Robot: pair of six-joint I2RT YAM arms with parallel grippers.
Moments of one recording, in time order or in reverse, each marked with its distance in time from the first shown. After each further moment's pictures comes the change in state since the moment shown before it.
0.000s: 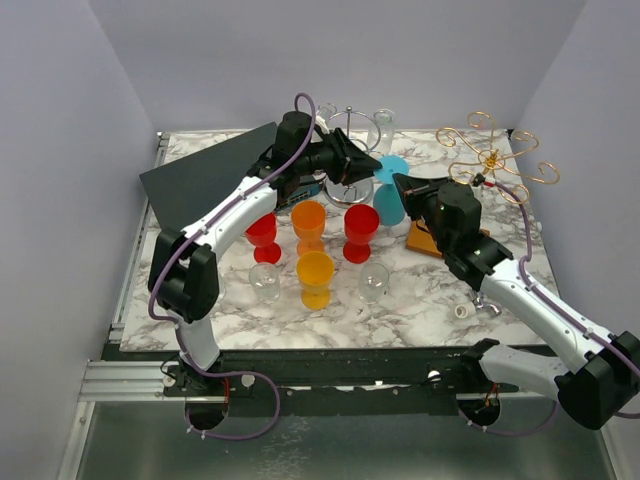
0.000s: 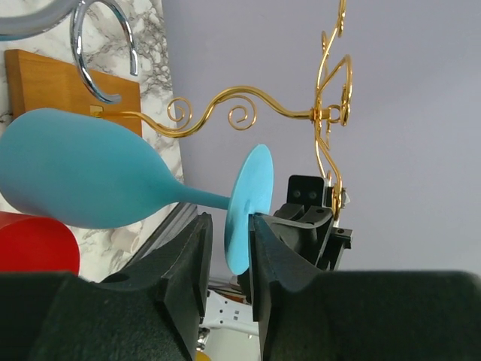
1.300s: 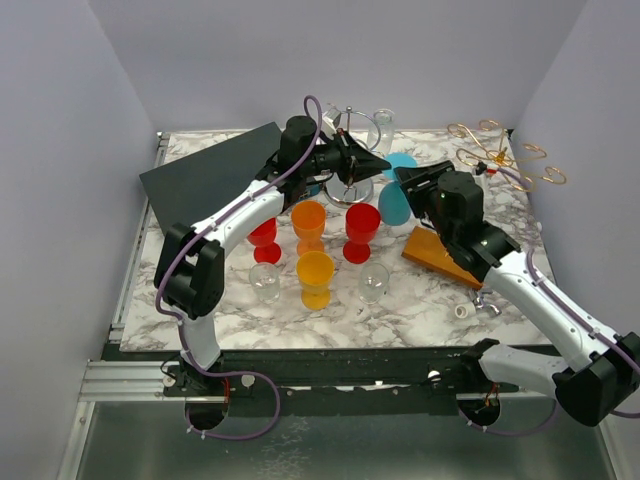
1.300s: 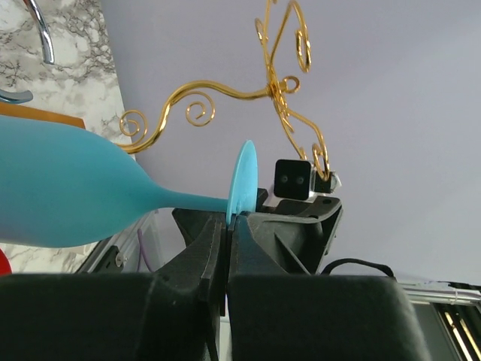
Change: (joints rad) left arm -0.022 0.039 -0.034 0.235 0.077 -0.171; right arm -0.005 0.018 0.111 -0.182 0.004 -0.127
